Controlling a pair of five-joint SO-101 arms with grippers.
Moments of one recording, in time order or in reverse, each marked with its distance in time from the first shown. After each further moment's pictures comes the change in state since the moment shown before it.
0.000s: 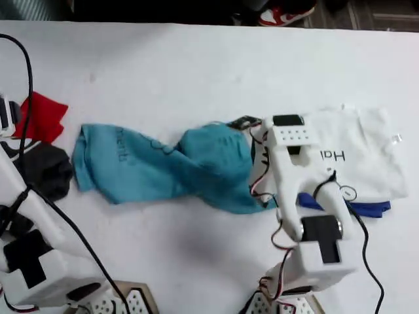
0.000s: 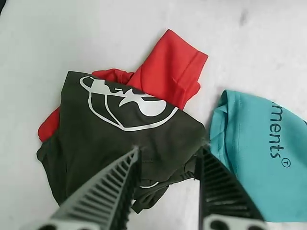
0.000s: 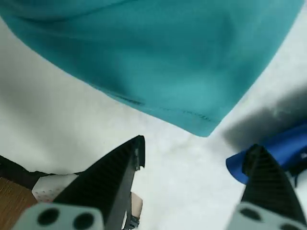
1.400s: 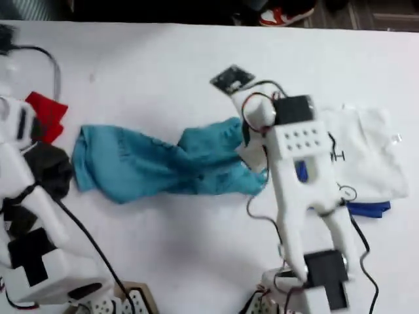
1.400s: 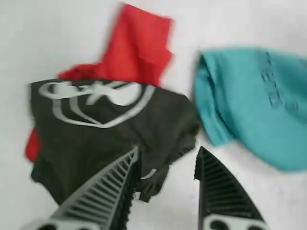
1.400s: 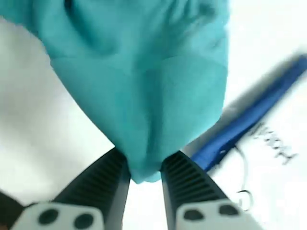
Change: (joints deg) left arm 4.5 0.0 12.0 0.0 -16.4; right arm -7.5 -18.3 -20.2 10.3 -2.8
